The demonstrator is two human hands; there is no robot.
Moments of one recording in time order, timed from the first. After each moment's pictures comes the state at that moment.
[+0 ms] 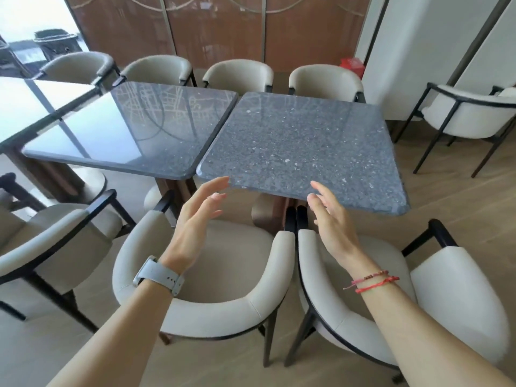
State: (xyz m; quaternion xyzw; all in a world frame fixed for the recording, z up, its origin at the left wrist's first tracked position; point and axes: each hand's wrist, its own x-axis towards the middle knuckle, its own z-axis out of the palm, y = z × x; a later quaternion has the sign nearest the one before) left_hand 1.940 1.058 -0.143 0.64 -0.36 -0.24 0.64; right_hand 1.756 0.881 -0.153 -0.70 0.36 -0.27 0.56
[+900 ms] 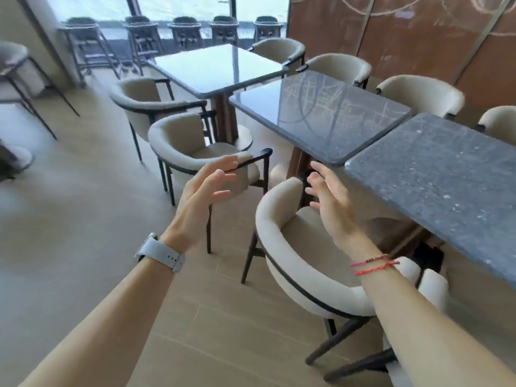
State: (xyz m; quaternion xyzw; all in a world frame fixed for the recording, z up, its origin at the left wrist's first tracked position) left_hand 1.920 1.376 -0.104 0.70 -0.18 -0.02 0.69; right_hand 1.885 1.132 -0.117 -0.77 0.10 -0.11 0.62
